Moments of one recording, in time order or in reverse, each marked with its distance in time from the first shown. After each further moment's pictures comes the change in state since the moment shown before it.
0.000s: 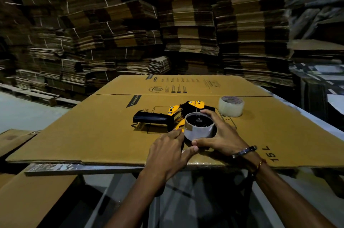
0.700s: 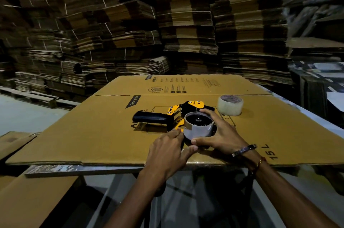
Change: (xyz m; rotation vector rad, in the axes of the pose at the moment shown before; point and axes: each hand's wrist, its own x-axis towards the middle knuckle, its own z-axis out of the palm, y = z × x) left_hand 0.000 0.000 -0.001 -0.016 -0.008 0.011; right_hand 0.001 0.002 0.000 -0.012 0.007 0.008
